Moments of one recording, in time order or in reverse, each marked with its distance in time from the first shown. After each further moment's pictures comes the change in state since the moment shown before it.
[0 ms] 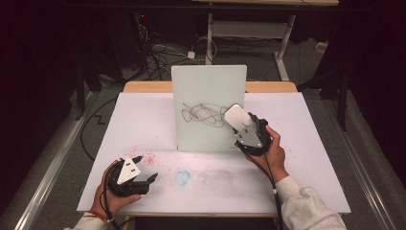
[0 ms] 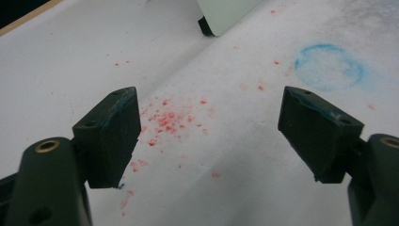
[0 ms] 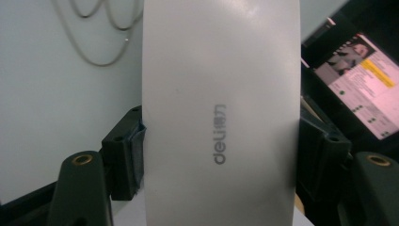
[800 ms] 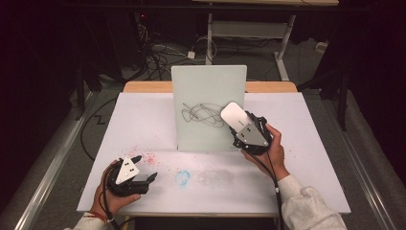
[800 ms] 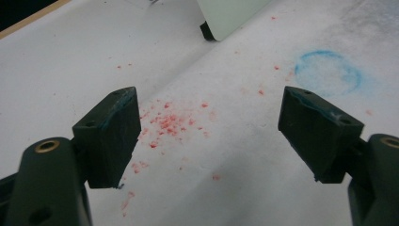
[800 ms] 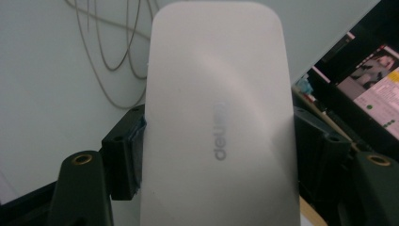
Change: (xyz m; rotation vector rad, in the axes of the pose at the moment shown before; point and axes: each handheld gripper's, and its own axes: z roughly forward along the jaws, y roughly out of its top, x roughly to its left) left arm 0.000 0.000 -0.002 -0.008 -0.004 -0.022; right arm -0.007 0.009 -0.007 -0.085 0.094 0.054
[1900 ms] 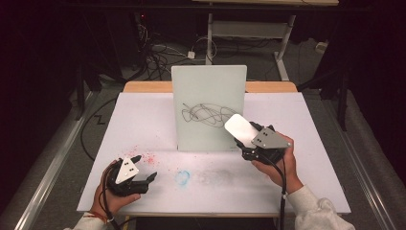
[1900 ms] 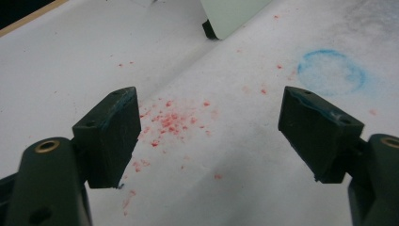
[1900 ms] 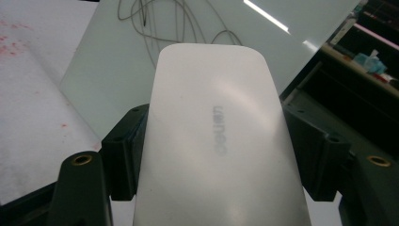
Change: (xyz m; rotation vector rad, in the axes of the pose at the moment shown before) left arm 0.001 -0.001 0.000 0.002 0.006 -0.013; right arm -0.017 -0.001 -0.044 0.000 0.223 0.170
